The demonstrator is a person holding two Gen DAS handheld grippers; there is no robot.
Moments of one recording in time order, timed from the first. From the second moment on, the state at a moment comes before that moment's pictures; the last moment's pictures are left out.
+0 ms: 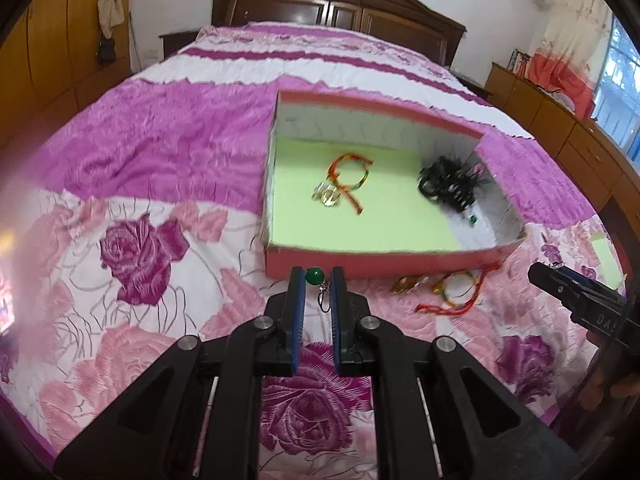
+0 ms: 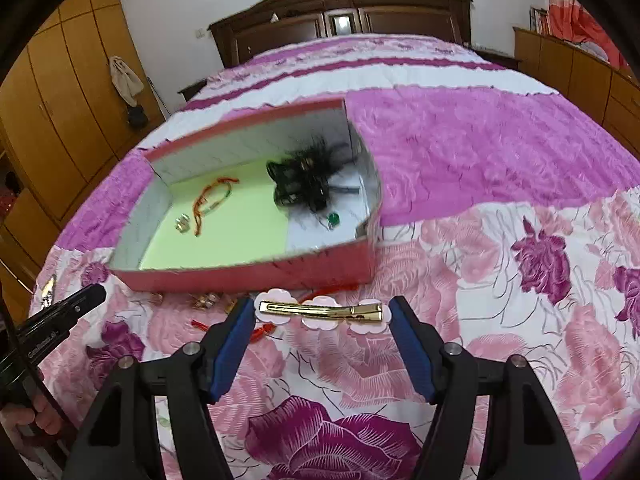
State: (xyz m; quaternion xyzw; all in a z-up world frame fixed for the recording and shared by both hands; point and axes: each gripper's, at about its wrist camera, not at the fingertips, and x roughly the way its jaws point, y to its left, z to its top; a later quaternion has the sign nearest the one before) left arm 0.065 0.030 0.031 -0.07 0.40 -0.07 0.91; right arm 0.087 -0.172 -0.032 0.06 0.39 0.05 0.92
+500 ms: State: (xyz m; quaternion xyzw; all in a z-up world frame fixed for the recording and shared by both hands) left arm 0.100 0.015 0.059 -0.06 0.37 -0.08 0.93; right arm 0.110 -0.158 -0.001 0.05 0.35 0.08 0.93
